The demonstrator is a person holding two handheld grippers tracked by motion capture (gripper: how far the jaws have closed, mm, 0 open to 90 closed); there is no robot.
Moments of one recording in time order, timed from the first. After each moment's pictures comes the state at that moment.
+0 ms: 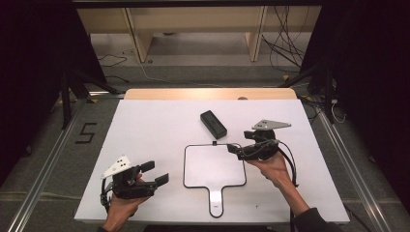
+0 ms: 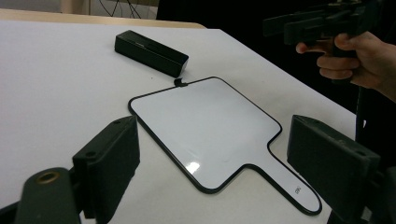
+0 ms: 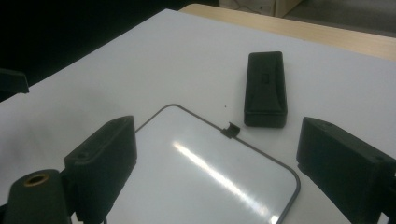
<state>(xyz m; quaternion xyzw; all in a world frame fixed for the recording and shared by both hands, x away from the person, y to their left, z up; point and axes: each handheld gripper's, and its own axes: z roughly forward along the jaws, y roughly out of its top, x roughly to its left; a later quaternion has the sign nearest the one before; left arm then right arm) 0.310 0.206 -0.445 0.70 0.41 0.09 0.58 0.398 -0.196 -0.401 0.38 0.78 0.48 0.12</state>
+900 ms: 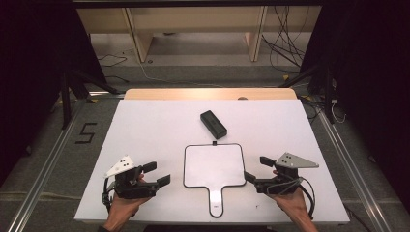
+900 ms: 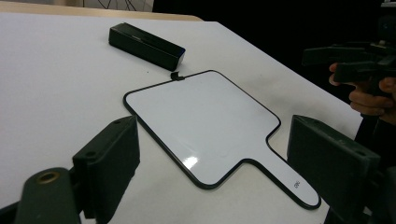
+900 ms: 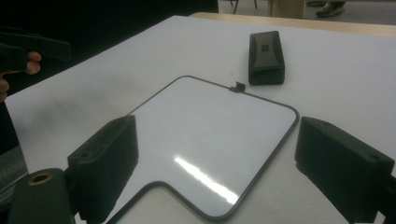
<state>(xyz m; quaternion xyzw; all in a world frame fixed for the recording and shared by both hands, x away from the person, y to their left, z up) 0.312 0.203 -0.447 0.71 0.40 0.08 0.57 0.320 -0.239 -0.438 0.38 0.75 0.52 0.14</state>
